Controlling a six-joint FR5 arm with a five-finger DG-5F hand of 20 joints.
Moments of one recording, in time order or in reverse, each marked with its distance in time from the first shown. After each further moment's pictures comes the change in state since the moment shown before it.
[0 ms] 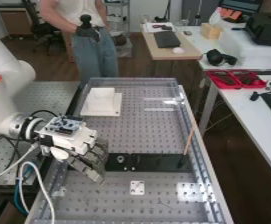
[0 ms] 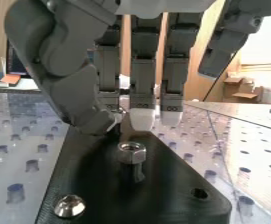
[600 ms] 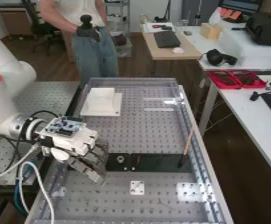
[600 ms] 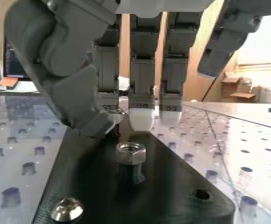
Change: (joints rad) arm 0.000 -0.009 0.003 0.012 0.009 0.014
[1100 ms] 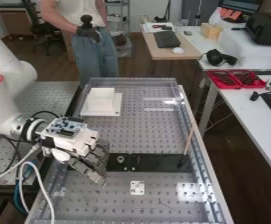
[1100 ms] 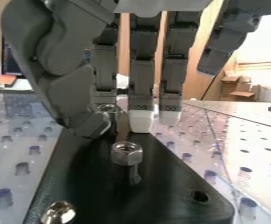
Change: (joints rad) arm -0.002 -0.003 0.013 -0.021 0.003 -0.005
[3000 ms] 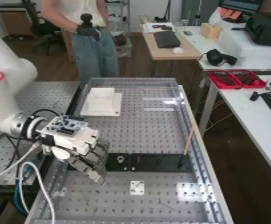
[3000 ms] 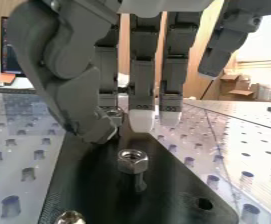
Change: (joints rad) arm 0.012 0.017 0.003 -0.032 0.016 0.001
